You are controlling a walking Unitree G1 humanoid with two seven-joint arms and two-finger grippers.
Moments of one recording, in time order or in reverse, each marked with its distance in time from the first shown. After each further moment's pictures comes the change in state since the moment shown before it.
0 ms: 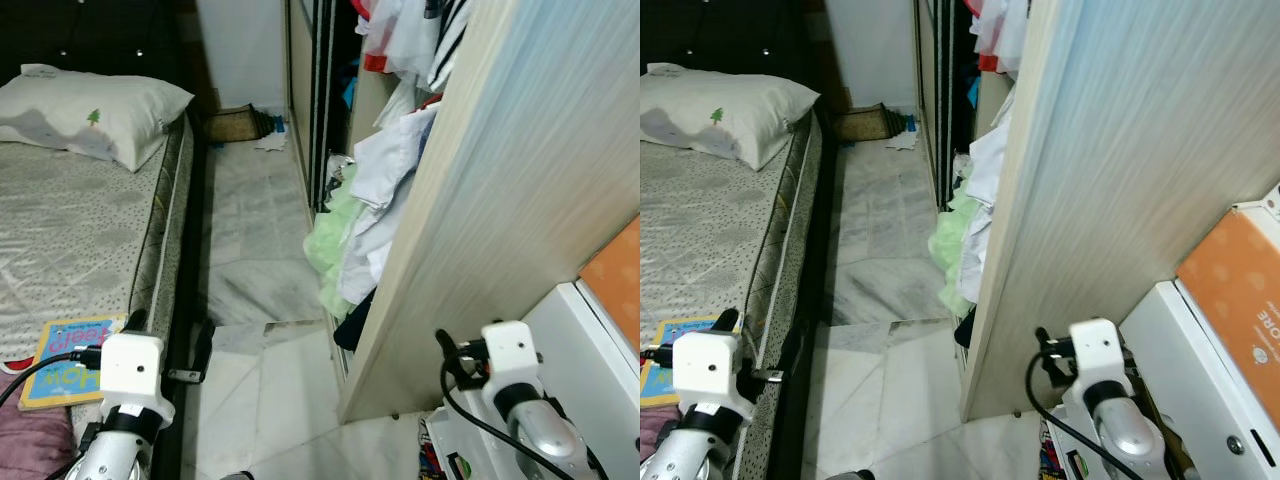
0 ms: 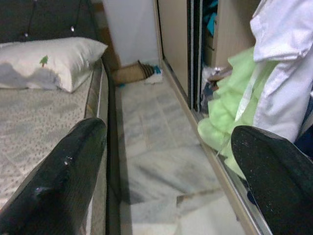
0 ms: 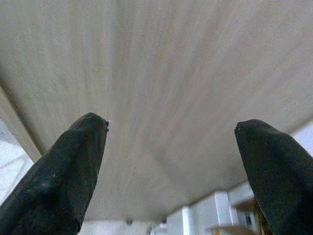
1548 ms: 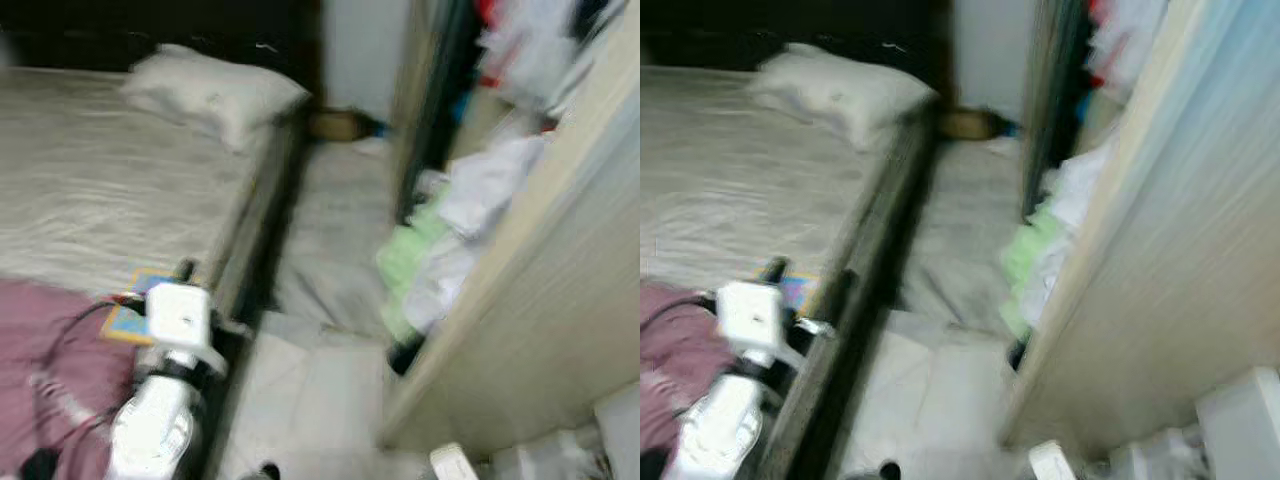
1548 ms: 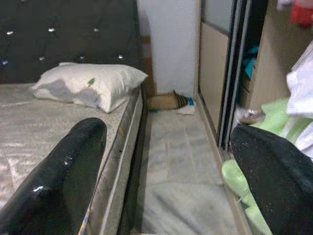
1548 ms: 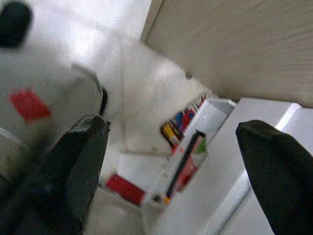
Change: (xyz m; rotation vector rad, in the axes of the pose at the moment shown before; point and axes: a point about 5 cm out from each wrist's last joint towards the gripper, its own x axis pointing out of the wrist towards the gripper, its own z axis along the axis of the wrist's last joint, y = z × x) left arm 0.032 -0.045 0.031 -0.101 -0.139 -0.132; right arm -0.053 0.051 -0.168 -0.181 0.764 0.182
